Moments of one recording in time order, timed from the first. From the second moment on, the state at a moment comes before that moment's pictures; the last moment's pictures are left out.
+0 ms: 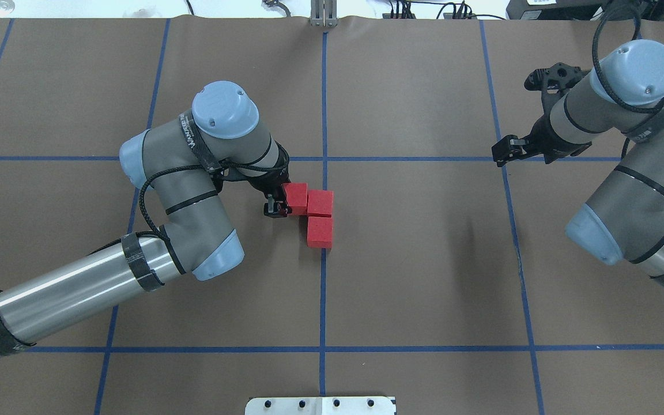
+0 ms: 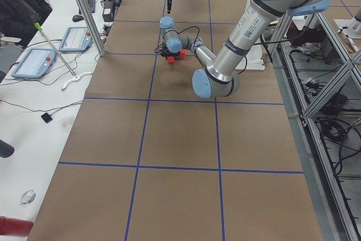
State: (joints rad) left arm -0.61 -2.34 -1.37 -1.89 -2.06 -2.77; right arm 0.88 -1.29 1.79 -1.43 2.02 0.85
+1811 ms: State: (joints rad) left arm -0.61 -2.34 -1.36 -1.89 -2.06 -2.77; right arm 0.88 -1.29 1.79 -1.43 2.02 0.85
